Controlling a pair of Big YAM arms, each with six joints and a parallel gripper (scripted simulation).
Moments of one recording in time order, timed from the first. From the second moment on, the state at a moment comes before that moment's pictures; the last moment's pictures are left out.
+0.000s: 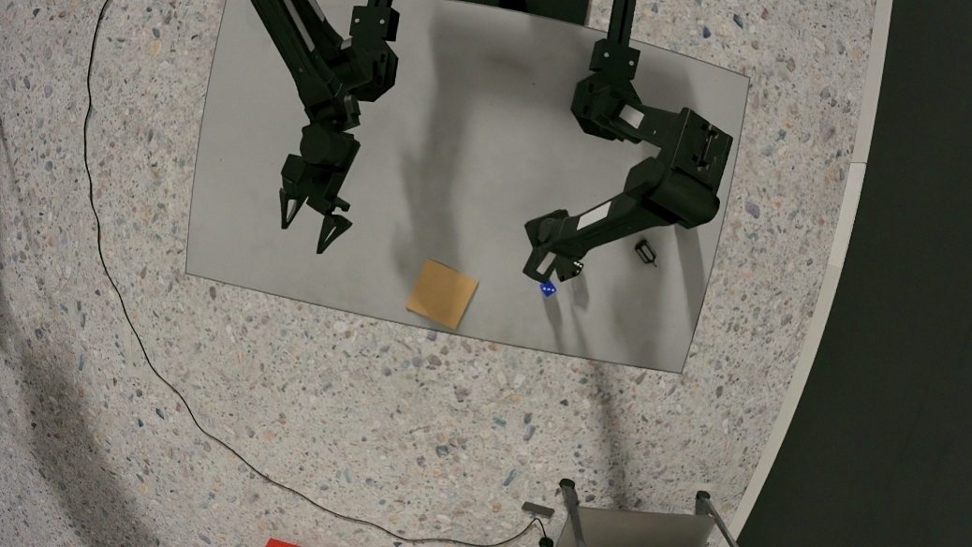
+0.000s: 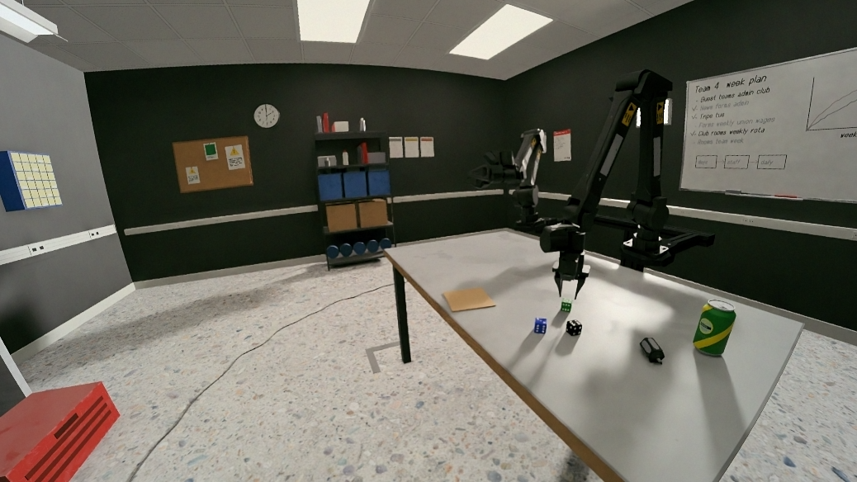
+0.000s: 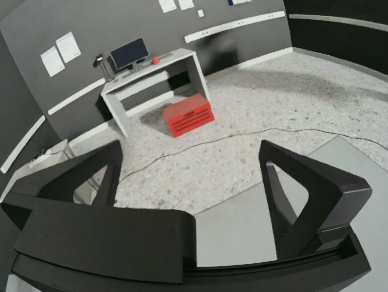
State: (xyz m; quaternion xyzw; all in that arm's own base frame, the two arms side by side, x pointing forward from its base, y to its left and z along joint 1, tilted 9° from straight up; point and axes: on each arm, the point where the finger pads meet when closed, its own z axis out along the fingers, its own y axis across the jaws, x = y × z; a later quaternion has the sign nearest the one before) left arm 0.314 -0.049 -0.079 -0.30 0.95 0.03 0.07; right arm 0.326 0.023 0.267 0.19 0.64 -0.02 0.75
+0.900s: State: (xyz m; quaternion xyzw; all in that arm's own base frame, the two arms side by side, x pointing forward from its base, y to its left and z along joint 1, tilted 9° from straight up) left arm 0.316 -0.048 -0.090 -0.30 0.95 0.03 0.07; right arm 0.326 0.023 0.267 0.19 0.64 -0.02 0.75
